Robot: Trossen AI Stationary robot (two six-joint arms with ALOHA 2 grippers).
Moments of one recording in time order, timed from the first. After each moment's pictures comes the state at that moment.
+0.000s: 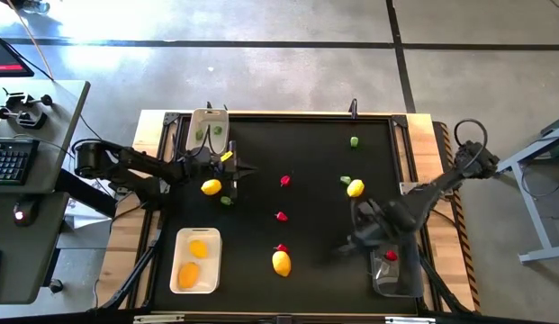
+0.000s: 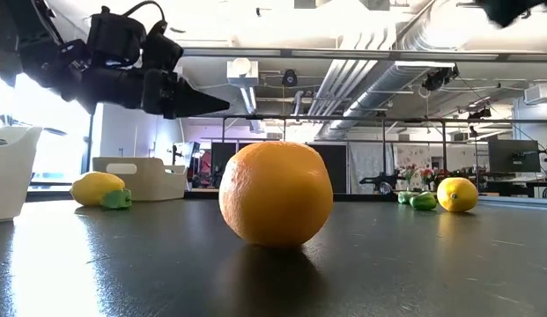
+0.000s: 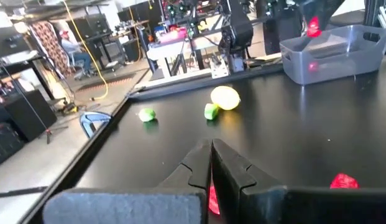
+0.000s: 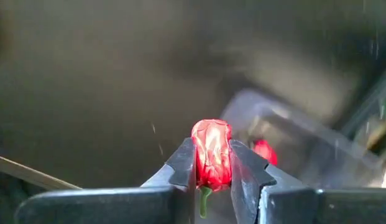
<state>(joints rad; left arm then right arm) 0.27 1.39 0.29 1.00 0.17 0.29 0.59 1.42 1.19 -1.28 -0.04 1.67</state>
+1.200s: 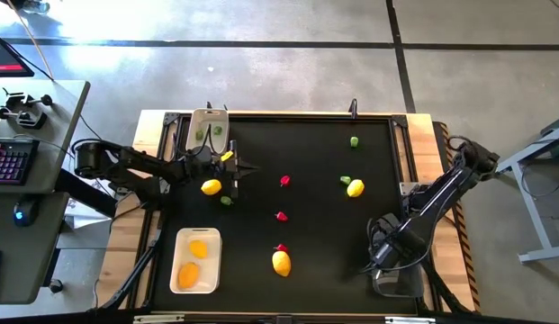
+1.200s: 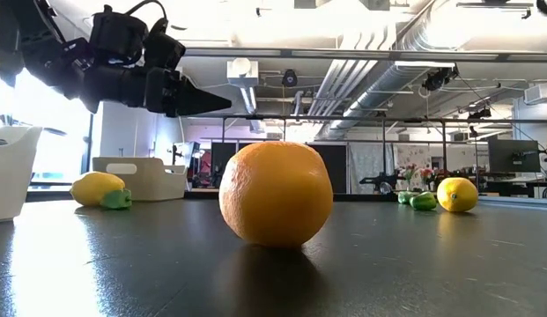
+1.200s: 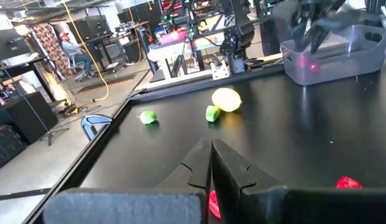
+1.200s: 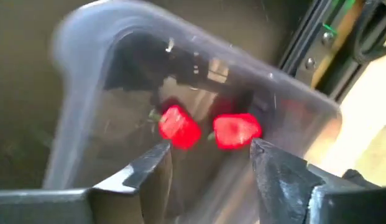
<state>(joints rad) 0.27 1.39 0.31 0.98 0.17 0.29 0.82 1.42 0.92 -1.23 -0.21 1.95</state>
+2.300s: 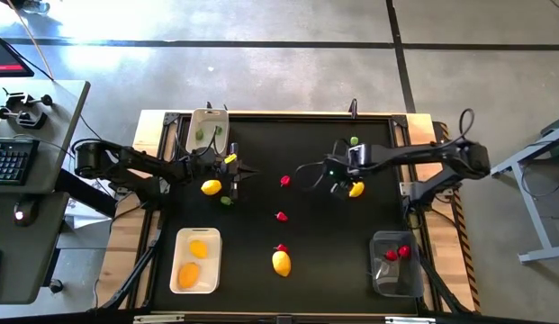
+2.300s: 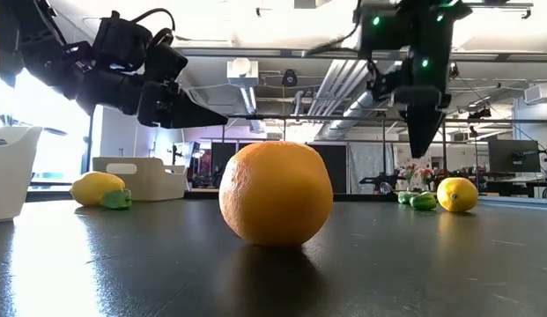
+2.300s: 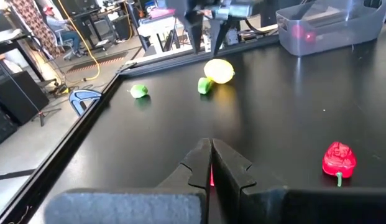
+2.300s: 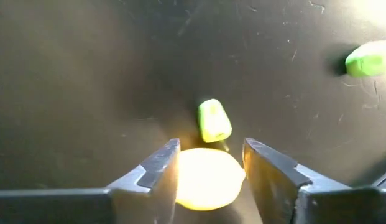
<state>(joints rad) 0.27 1.39 0.30 0.87 0.17 0.32 -0.12 1.47 1.02 -1.04 0.23 0.45</state>
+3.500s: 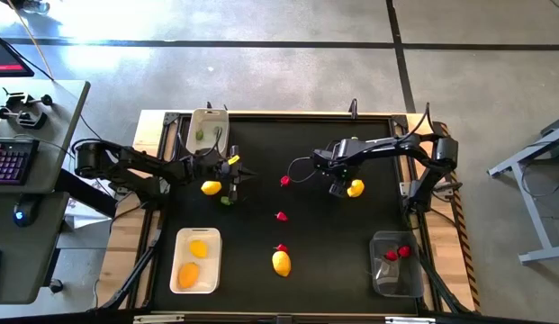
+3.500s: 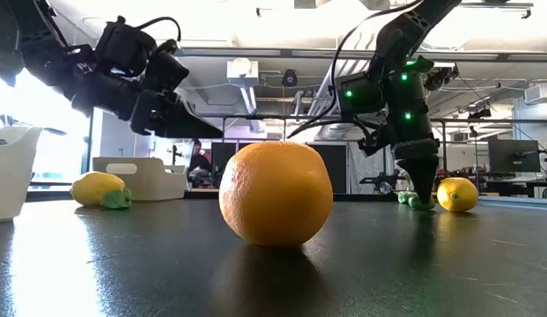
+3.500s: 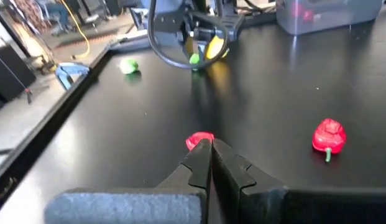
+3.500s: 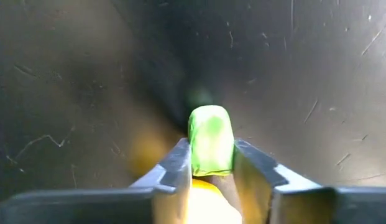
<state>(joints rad) 0.27 1.39 0.30 0.78 0.17 0.29 -0.28 1.74 1.02 -0.99 0.12 0.20</state>
